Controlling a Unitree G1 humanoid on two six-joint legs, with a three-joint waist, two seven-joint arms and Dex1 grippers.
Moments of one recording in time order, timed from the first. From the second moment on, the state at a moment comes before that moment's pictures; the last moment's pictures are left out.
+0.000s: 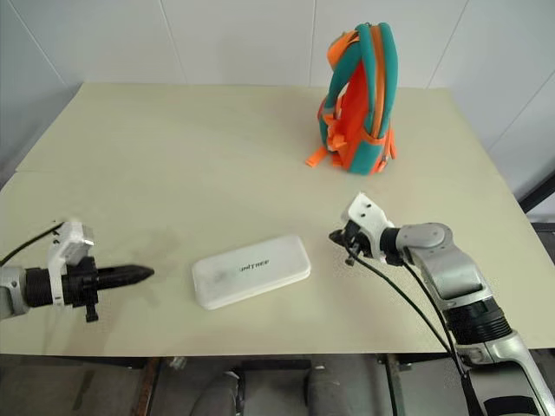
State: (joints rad) left arm 0.01 1.01 0.36 -0.23 -0.67 0.83 -1.03; right arm -0.54 -0.69 0.21 0.00 0.20 0.54 0.89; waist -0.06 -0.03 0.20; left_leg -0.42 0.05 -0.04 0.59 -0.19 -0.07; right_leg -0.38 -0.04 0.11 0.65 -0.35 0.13
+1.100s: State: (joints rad) left arm -0.14 0.77 0.16 -0.16 -0.62 0.82 -0.89; right arm -0.49 -0.68 0.25 -0.17 0.21 0.66 1.02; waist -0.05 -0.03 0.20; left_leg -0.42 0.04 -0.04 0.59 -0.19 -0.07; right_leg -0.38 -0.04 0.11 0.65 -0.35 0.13
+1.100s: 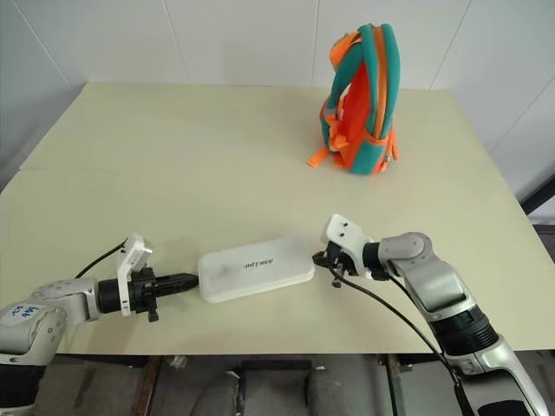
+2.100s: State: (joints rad) left arm -0.22 0.86 0.08 -0.14 -0.59 0.91 -0.95; right arm -0.40 -0.85 0.24 -0.26 0.22 0.67 1.08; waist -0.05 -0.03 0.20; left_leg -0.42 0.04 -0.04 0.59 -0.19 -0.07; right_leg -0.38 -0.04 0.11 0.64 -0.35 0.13
